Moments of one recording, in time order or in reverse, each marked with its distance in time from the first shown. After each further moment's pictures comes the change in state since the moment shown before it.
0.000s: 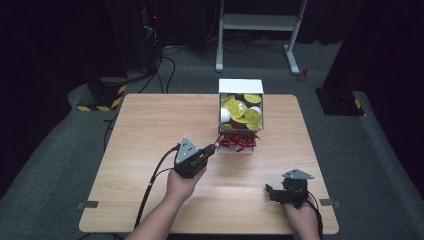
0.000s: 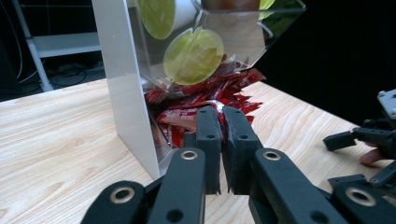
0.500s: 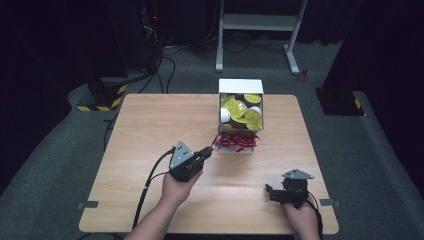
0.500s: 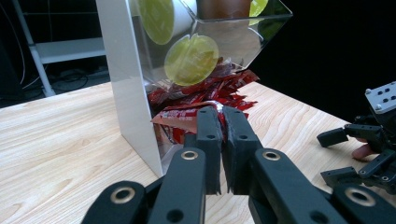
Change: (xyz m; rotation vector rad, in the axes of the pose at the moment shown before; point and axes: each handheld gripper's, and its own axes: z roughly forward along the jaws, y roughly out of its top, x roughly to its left) left arm 0.001 -0.002 -0.018 -0.013 -0.001 0.021; right arm 0.000 0.000 0.000 0.001 0.000 0.002
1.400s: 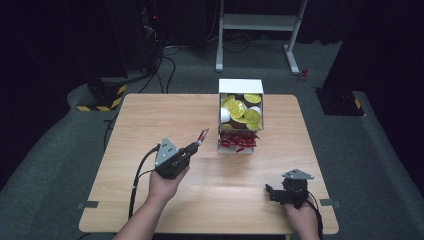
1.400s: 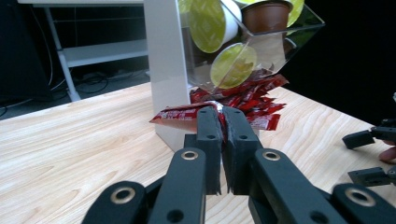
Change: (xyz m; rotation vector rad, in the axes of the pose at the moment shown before) left arm 0.026 0.005 -0.022 -0.004 0.069 0.009; right arm 0.000 0.000 0.000 -0.001 -0.001 0.002
